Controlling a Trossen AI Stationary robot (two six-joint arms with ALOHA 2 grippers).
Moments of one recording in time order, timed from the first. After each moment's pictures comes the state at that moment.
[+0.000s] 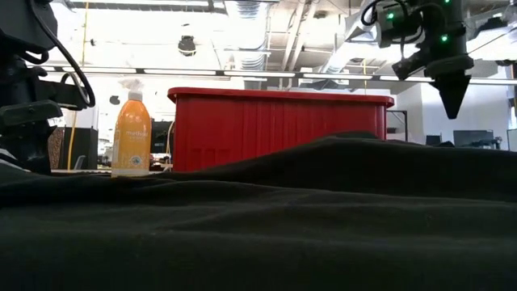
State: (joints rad) left arm -0.44 0.99 0.41 -0.87 -0.40 -1.30; right arm -0.31 1.18 1.03 -1.48 0.27 0.31
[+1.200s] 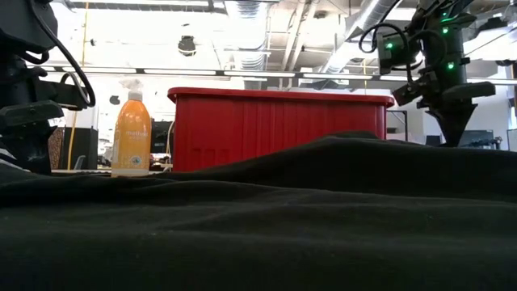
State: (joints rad) left arm -0.44 0.99 0.41 -0.86 -0.41 -1.30; right arm -0.39 1.19 0.84 -1.26 0.21 -0.09
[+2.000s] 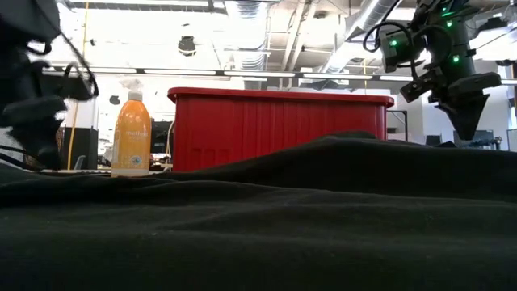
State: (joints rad) left arm -0.44 0.99 0.44 -0.87 -0.48 -1.23; right arm -0.39 1.18 0.87 -1.39 0.20 0.02
